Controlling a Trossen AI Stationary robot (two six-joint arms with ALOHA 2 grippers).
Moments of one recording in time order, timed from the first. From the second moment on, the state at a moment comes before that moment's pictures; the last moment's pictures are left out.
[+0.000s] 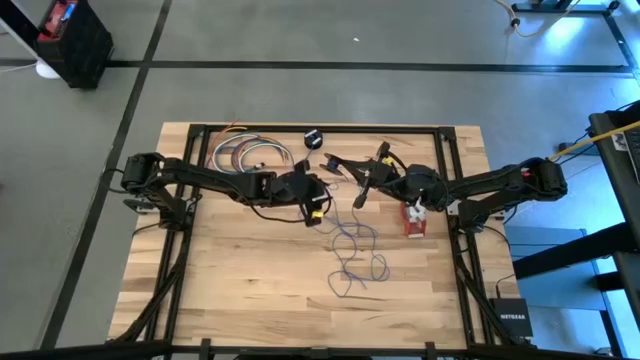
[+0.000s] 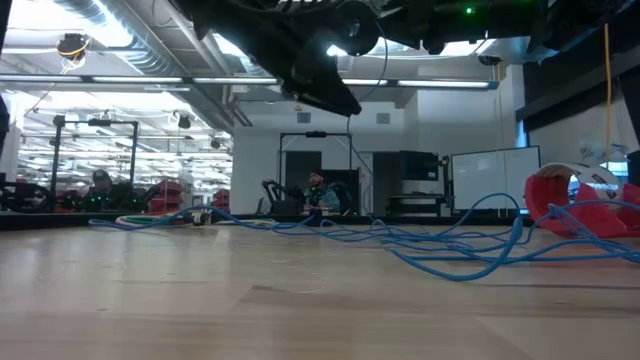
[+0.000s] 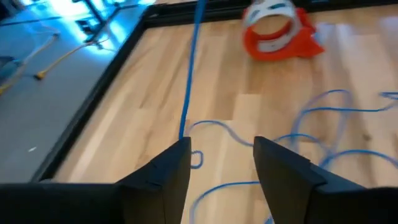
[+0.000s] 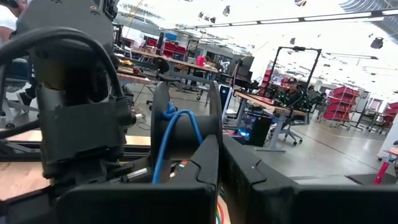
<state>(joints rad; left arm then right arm) 0.02 1.64 1.08 0.02 -0.35 0.08 -0.04 1.30 0.60 0.87 0.35 -0.30</state>
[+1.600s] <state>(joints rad) 0.10 1.66 1.04 0.01 -0.44 0.09 -0.04 1.29 0.60 0.88 0.30 -0.31</state>
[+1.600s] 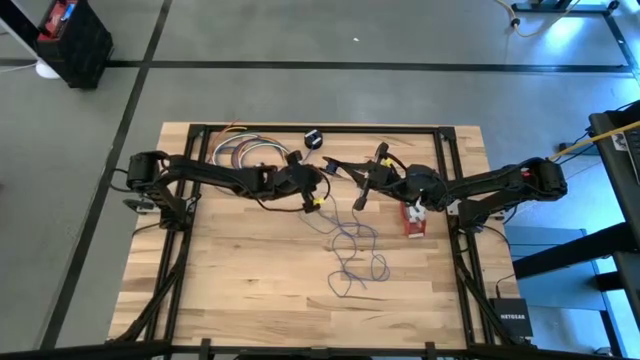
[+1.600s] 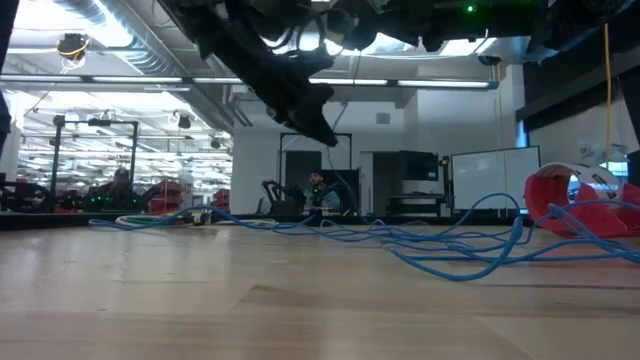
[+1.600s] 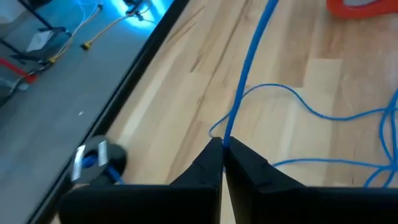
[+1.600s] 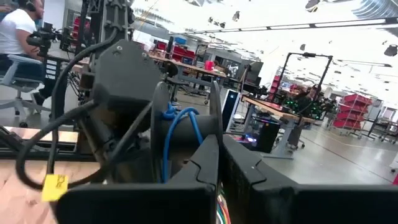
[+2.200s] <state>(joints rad) 0.10 1.37 1.04 -0.13 -0.48 0.09 -0.04 1.29 0.60 0.81 0.29 -0.37</state>
